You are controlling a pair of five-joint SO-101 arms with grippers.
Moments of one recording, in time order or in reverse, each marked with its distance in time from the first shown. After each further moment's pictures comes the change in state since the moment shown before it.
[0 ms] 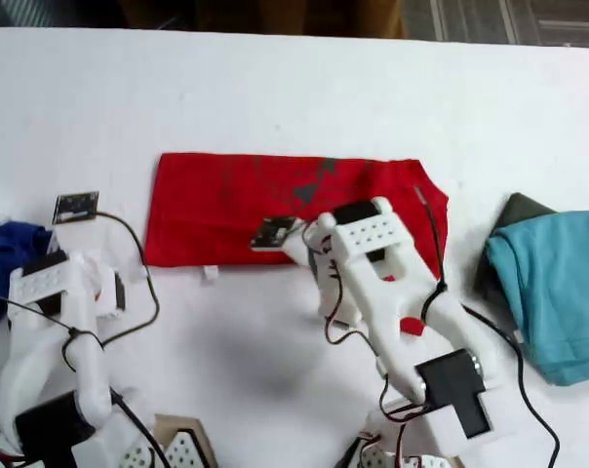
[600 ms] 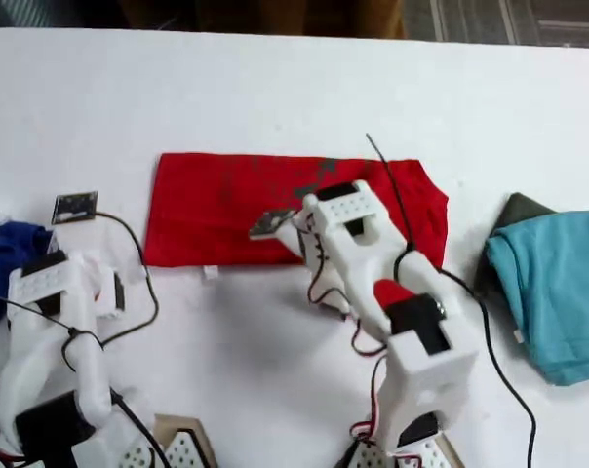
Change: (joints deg) left arm -0.2 0.0 0.0 0.0 0.0; right arm 1.4 23.8 -15.9 0.5 -2.4
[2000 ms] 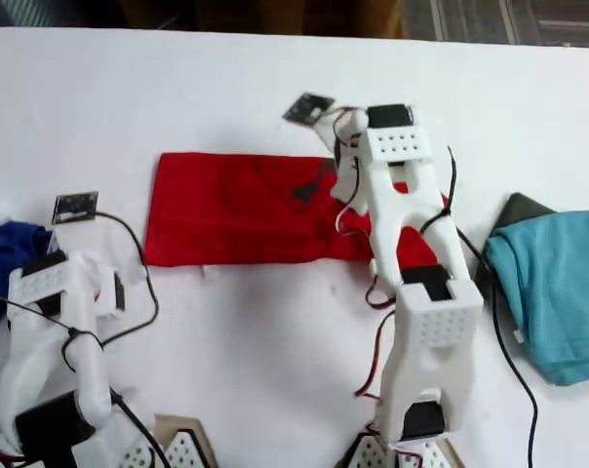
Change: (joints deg) left arm 0.1 0.0 0.0 0.0 0.0; right arm 10.6 12.7 -44.7 4.9 0.0
